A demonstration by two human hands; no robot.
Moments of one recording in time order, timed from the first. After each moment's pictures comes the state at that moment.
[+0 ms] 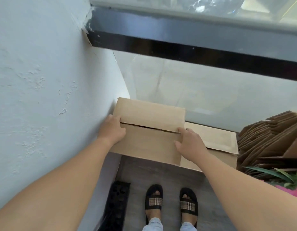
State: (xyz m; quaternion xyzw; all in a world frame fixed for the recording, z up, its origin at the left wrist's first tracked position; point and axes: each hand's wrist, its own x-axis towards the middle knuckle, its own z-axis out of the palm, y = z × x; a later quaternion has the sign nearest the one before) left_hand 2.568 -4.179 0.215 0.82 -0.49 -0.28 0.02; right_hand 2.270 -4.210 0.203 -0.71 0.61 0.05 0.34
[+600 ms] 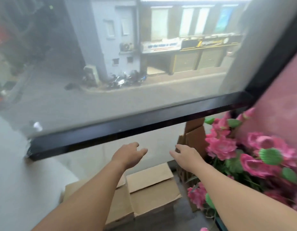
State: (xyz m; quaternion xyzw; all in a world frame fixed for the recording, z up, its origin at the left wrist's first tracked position) left_hand 2.306 -4.248 0.463 0.60 -0.74 -0.31 0.00; right_hand 2.066 -4.173 0.455 -0.53 0.78 -0.11 0.31
